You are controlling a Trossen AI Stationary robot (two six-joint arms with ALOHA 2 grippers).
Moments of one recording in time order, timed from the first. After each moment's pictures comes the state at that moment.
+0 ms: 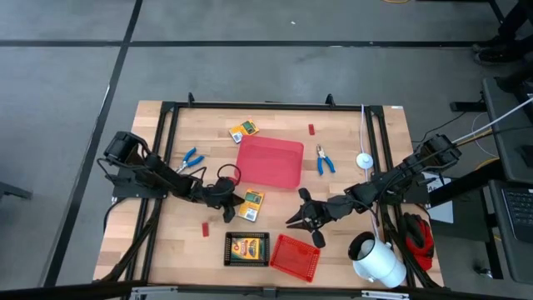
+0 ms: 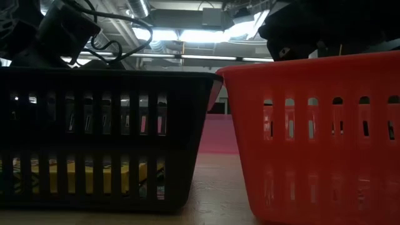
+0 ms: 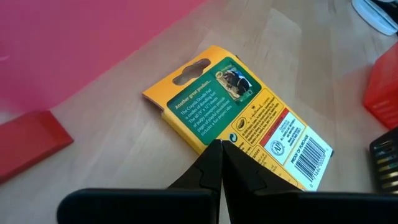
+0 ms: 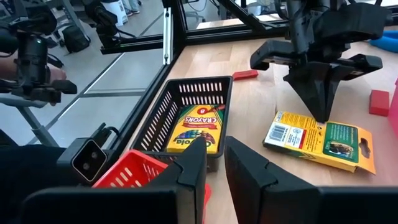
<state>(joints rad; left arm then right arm) -0.31 1.70 0.34 0.66 -0.32 -0.75 0.49 1.55 0.61 0.62 0.17 0.28</state>
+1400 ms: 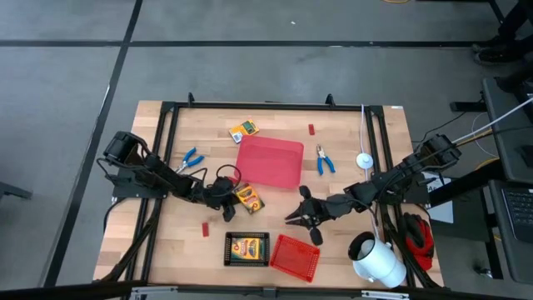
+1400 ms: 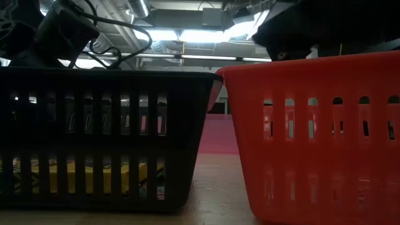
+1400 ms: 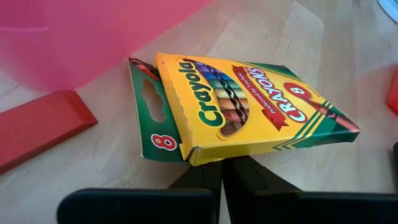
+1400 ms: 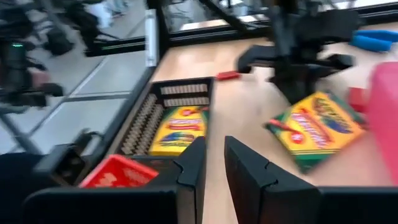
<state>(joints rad) -0.32 1.70 0.34 0.59 -0.35 -0.82 0.48 1.55 0.61 0.61 0.21 0.28</state>
